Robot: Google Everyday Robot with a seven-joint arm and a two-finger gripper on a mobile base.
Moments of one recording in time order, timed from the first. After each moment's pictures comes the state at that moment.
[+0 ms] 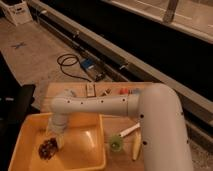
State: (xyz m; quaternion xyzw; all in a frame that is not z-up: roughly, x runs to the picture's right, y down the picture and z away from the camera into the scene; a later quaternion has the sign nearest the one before) arm -0.267 0.269 0.752 -0.36 -0.39 -0.33 0.78
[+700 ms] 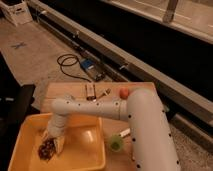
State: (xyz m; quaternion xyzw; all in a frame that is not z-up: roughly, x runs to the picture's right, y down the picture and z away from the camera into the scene) arm -0.287 0.295 0.770 -0.40 -0.43 -0.32 0.74
